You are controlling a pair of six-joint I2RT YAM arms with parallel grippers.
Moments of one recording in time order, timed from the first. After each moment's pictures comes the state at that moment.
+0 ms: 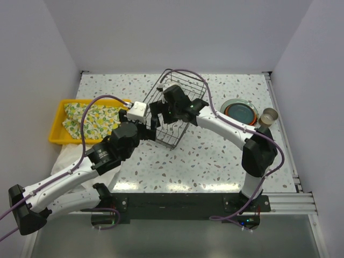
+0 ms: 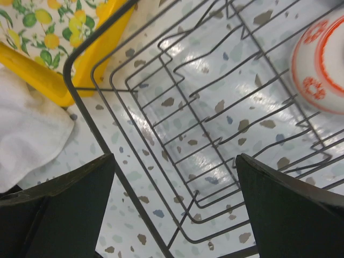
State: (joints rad) left arm -0.90 0.92 0.84 -0.21 -0.61 -0.18; right arm 0.79 1.81 1.57 -0.52 0.01 0.37
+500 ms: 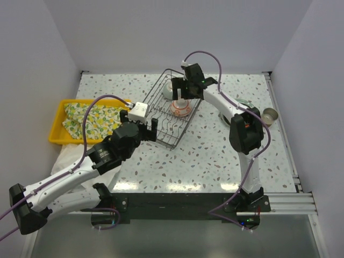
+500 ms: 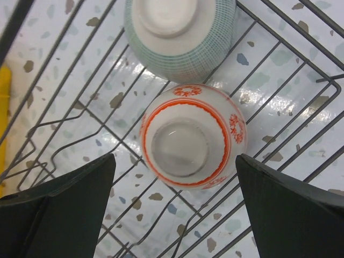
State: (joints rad) left arm -0.90 0.92 0.84 -0.23 -0.59 -0.19; right arm 0.49 2.12 1.89 -0.56 0.01 0.32
